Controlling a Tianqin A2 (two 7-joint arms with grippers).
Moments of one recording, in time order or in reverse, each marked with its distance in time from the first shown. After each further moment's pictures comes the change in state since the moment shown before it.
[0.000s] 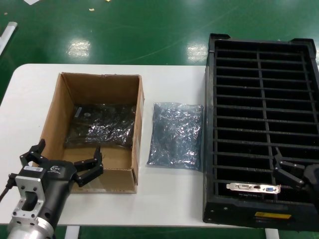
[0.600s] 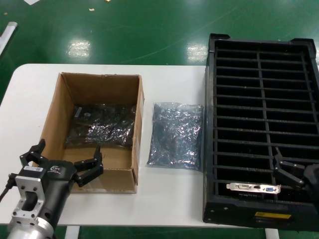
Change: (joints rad) left arm 0.000 0.000 0.000 0.000 0.000 0.000 0.000; right arm 0.000 0.000 0.000 0.000 0.000 0.000 0.000
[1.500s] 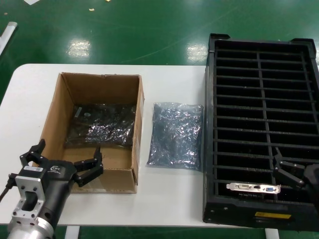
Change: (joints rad) left arm 0.000 0.000 0.000 0.000 0.000 0.000 0.000; right arm 0.000 0.000 0.000 0.000 0.000 0.000 0.000
